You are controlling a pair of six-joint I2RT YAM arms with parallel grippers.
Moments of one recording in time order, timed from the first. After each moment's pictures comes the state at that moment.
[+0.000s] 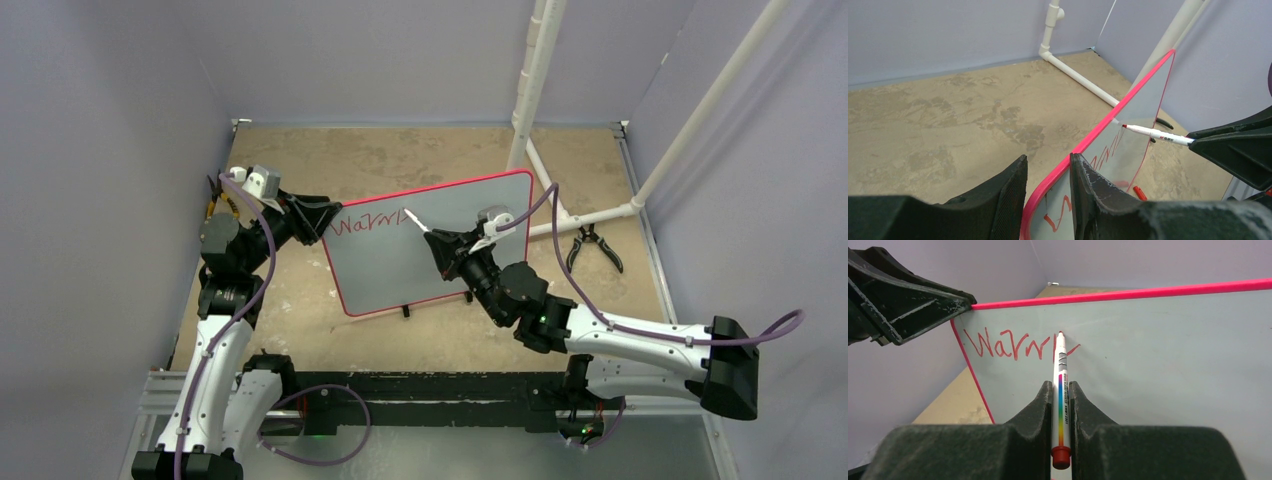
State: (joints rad) left arm -0.02 0.74 0.68 0.13 0.65 -0.35; right arm 1.17 1.04 0.67 0.50 0.61 0.27
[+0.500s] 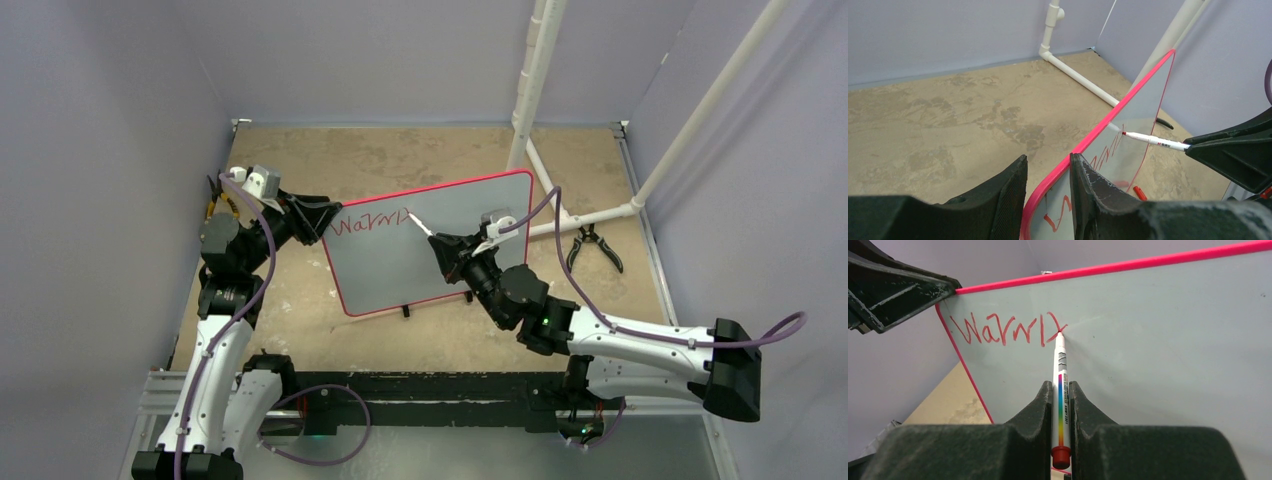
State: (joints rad) left arm -0.02 0.74 0.68 0.13 0.65 -0.35; right arm 1.17 1.01 0.63 0.46 0.64 0.31
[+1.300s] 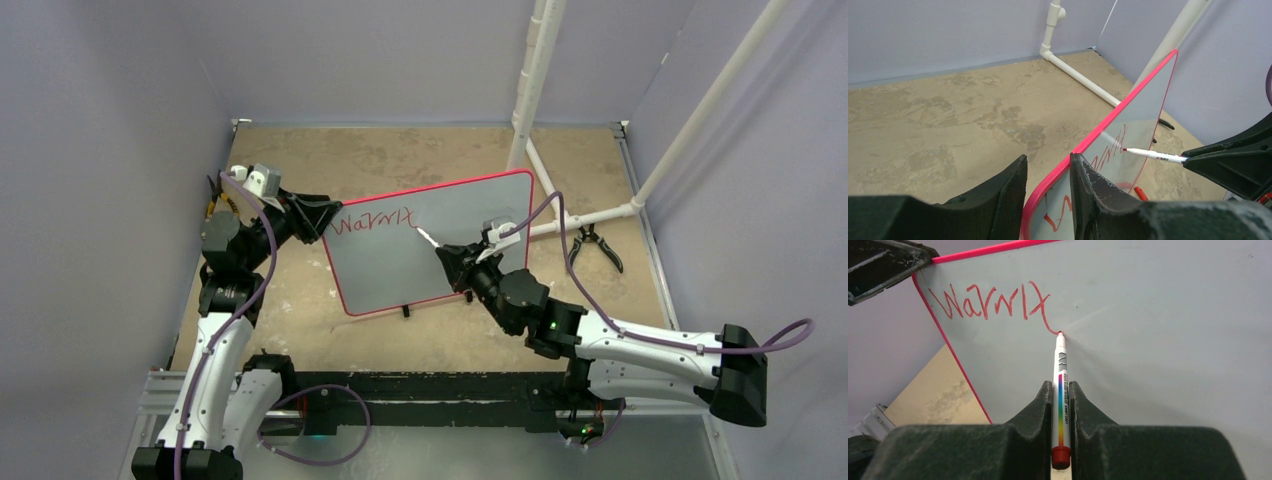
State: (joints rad) left arm -0.02 0.76 0.68 0.14 0.65 -0.35; right arm 1.17 0.96 0.60 0.34 0.63 0.36
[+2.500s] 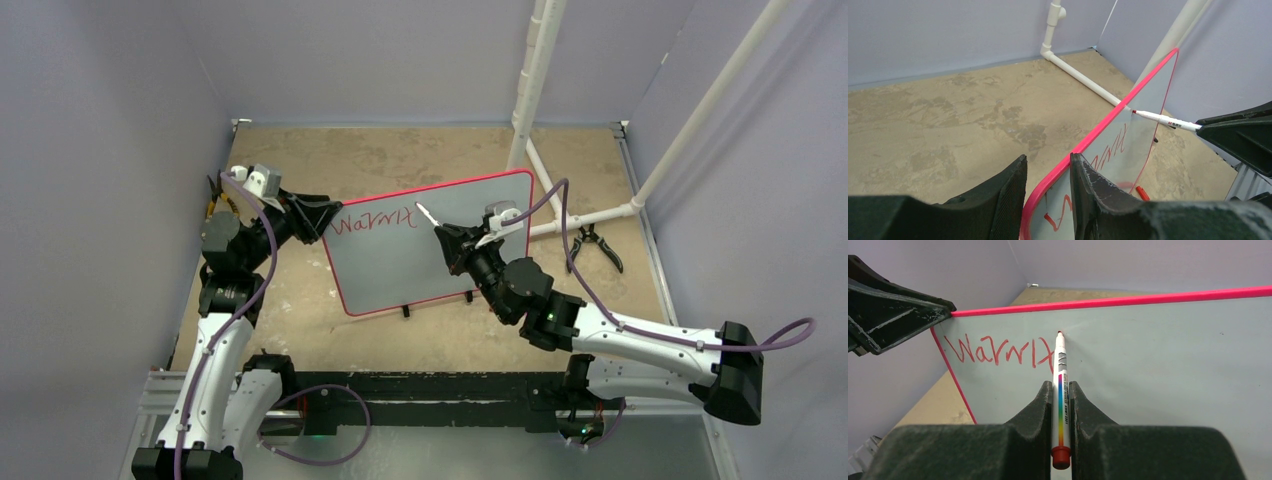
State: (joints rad) left arm -0.02 0.75 0.67 0.14 0.65 -0.35; right arm 1.15 1.00 0.70 0.40 0.67 0.25
